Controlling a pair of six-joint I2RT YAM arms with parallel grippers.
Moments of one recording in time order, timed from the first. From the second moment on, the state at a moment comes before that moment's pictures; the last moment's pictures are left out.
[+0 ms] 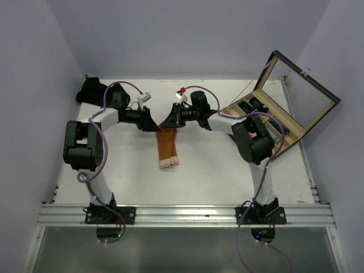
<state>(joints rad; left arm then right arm) -0.07 1.87 1.21 -0.39 1.13 0.26 0.55 2.14 1.42 0.28 -0.83 0.82</state>
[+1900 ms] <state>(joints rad) -0.57 1.41 0.95 -0.63 0.45 1.48 0.54 2.06 1.12 0.15 -0.78 1.06</state>
